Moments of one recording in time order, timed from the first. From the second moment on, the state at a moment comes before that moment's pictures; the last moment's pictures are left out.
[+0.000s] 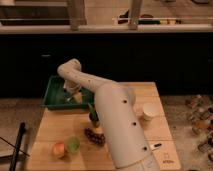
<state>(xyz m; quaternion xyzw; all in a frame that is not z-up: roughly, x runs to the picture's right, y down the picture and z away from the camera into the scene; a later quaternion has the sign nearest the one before) -0.201 0.059 0.963 -0.30 -0.16 -0.30 0.89</state>
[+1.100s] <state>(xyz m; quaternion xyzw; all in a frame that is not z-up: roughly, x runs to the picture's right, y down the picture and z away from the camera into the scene) -0.194 0.064 0.974 -0.31 -0.17 -0.28 0.89</state>
